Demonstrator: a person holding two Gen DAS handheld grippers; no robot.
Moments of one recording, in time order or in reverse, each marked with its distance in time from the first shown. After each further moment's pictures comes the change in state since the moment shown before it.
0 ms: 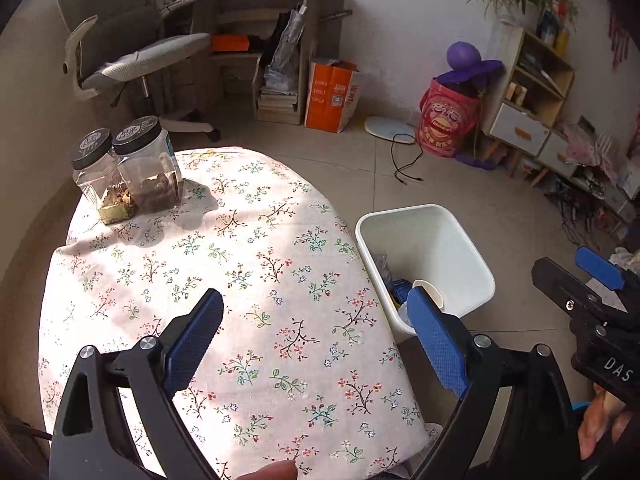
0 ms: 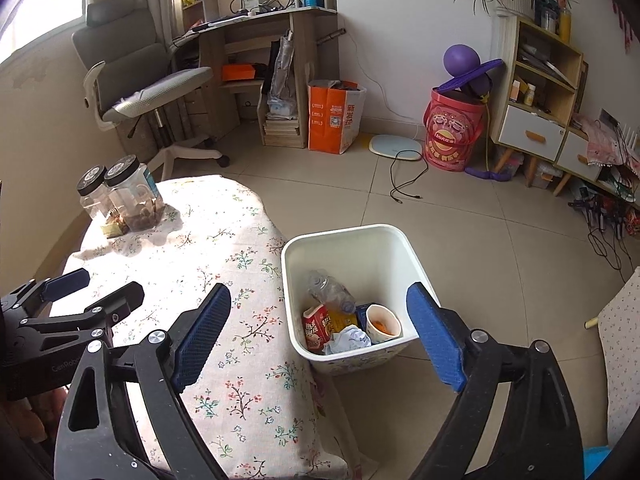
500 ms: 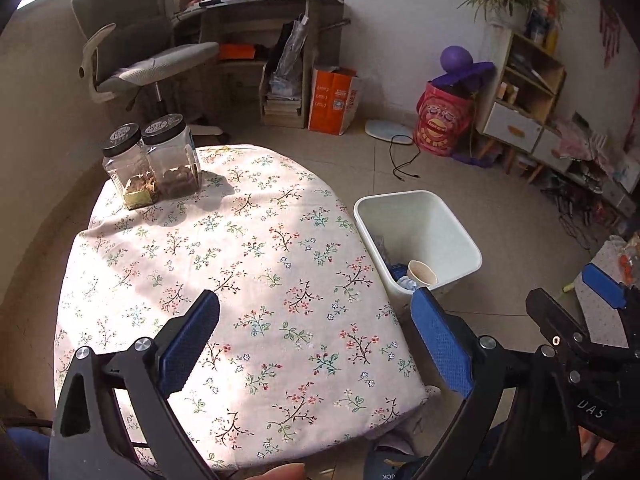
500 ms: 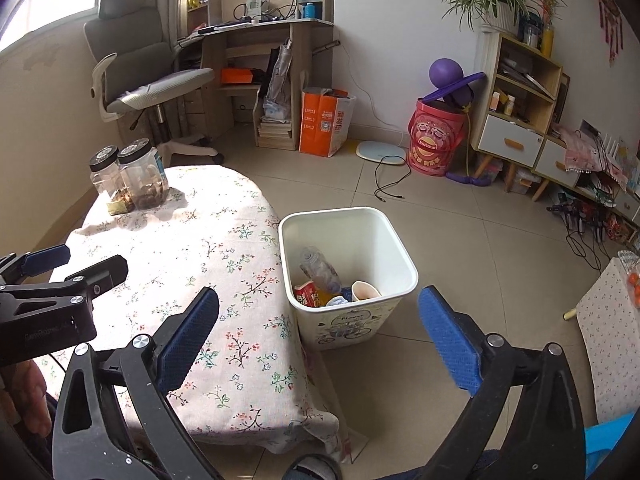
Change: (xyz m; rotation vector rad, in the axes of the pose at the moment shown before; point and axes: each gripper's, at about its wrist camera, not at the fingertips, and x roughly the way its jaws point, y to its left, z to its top) left arm -0.061 -0.004 -0.048 -0.004 -0.024 0.023; right arm -0.059 0.016 -0.057 -0.027 -0.038 -0.051
